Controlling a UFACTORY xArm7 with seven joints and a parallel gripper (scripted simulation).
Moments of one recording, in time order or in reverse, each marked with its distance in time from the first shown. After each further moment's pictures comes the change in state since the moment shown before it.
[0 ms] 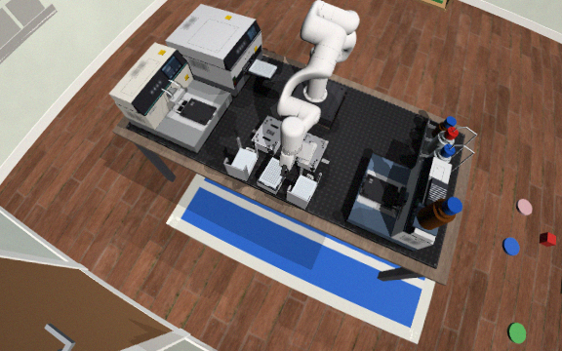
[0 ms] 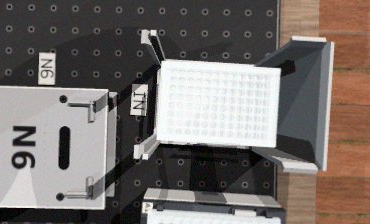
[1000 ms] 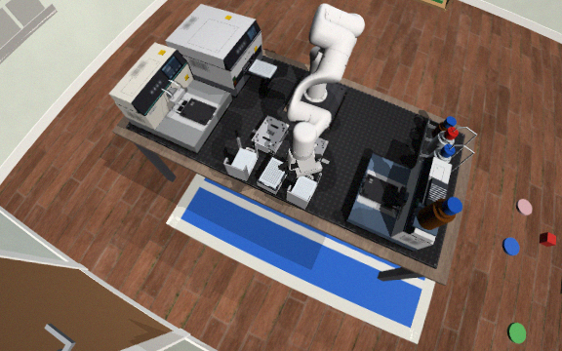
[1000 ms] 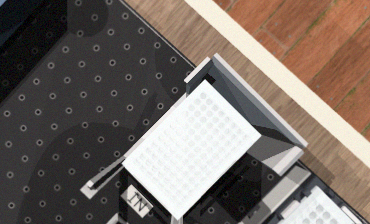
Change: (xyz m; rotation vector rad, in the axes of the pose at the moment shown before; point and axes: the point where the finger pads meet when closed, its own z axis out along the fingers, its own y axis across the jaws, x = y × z) arm 0.040 0.003 0.001 -0.001 -0.002 0.853
